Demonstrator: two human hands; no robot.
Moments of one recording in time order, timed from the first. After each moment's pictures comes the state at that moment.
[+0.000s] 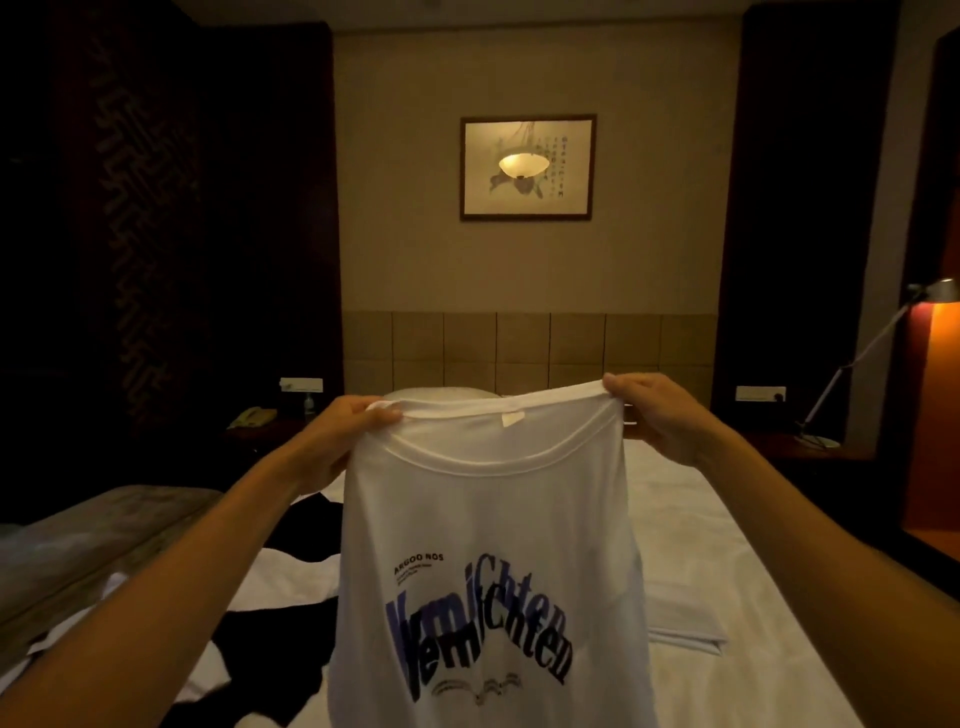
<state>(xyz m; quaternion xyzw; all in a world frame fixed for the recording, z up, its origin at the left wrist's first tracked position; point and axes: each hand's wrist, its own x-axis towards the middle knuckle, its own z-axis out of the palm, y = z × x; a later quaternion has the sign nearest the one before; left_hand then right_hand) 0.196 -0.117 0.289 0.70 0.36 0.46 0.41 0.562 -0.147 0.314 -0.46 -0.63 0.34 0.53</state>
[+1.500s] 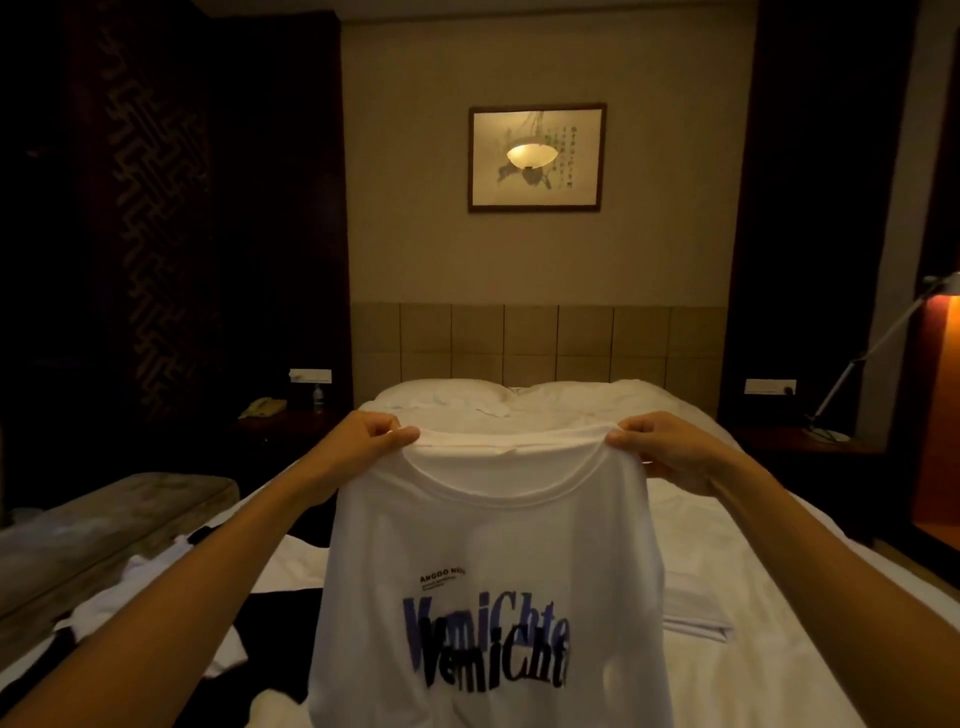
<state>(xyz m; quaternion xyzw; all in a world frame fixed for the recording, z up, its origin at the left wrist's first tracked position) 0.190 -0.106 0.257 0.73 0.46 0.43 0.27 0.575 -0.142 0.270 -0.53 -0.64 0.37 0.42</state>
